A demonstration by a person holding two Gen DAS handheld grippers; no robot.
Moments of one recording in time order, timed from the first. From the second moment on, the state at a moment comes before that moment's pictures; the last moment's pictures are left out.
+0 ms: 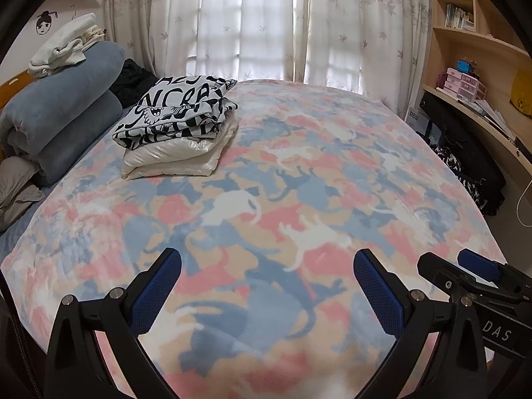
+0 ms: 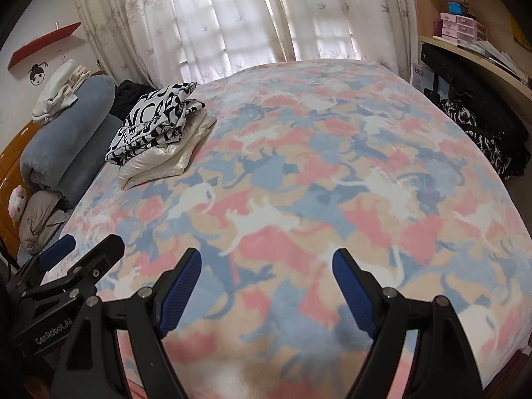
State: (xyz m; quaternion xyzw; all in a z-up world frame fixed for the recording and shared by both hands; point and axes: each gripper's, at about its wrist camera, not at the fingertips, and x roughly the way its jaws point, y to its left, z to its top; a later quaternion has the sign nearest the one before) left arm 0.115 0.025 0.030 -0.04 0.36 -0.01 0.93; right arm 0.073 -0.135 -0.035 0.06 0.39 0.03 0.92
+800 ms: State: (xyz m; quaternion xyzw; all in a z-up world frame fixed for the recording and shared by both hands) left arm 0.112 0.025 0.030 -0.03 0.36 -0.01 0.93; right arm 0.067 -0.132 -0.031 0.04 0.37 0.03 0.93
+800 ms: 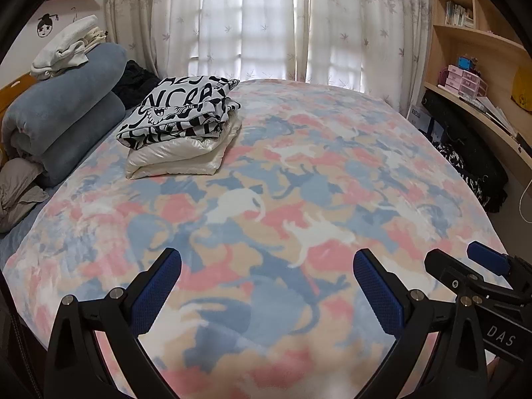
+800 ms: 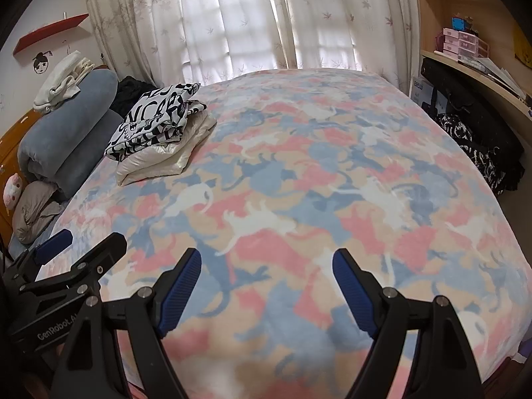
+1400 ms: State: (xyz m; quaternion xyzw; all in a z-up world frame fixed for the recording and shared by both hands) left arm 0.109 0.023 0.025 -0.02 0.38 -0.02 0.93; right arm 0.062 -0.140 -0.032 0.03 0.37 0.01 0.93
